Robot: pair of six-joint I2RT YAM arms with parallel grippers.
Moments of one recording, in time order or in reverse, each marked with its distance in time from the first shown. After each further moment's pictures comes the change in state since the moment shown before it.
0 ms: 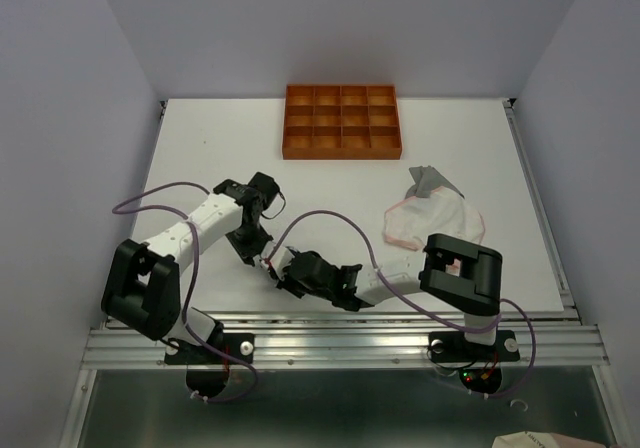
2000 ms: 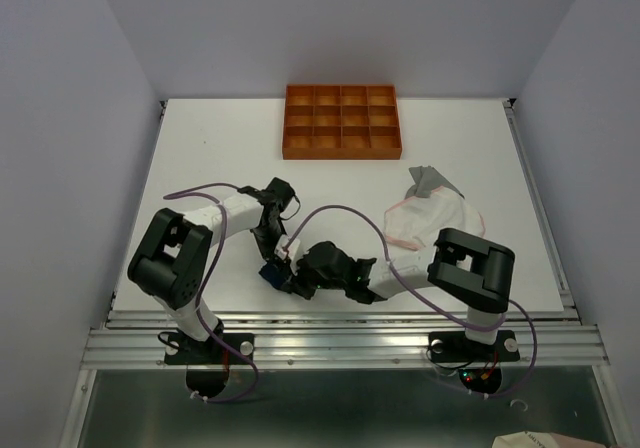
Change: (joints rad) left arm -0.001 0.207 -0.045 0.313 0.249 0.254; right arm -0.080 -0.045 -0.103 0.106 -0.301 0.110
